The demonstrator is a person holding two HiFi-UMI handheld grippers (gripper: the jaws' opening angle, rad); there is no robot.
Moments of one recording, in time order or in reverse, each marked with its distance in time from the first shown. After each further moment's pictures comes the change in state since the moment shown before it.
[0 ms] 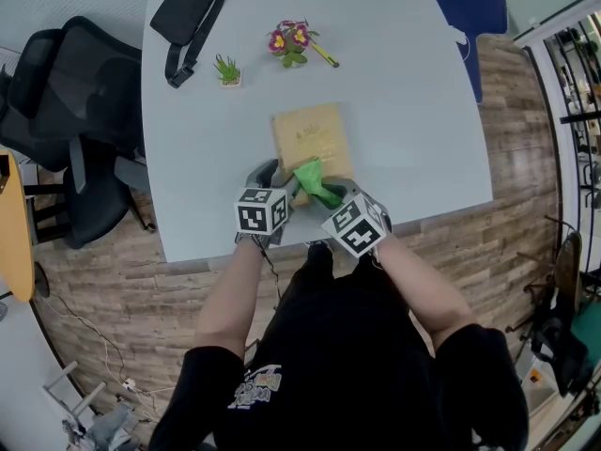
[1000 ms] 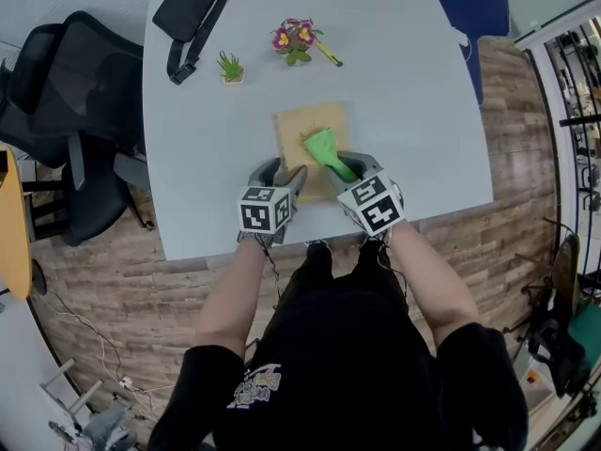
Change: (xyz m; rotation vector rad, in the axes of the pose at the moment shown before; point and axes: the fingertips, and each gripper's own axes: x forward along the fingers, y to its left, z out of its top) left arm 0.000 0.000 0.000 -0.019 -0.006 0.004; right arm -0.019 -0.062 0.032 0.099 -0.111 -0.110
